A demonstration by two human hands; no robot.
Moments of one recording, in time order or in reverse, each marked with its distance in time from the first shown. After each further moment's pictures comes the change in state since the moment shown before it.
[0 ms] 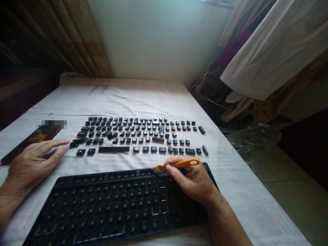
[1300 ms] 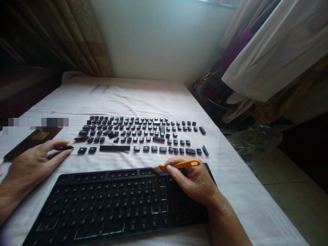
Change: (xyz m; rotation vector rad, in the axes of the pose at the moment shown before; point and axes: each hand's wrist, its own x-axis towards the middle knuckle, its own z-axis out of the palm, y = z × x) left_hand -0.003 -0.002 -0.008 -0.012 -0.174 -0.073; right_hand 0.000 -0.002 -0.002 -0.044 -0.062 0.016
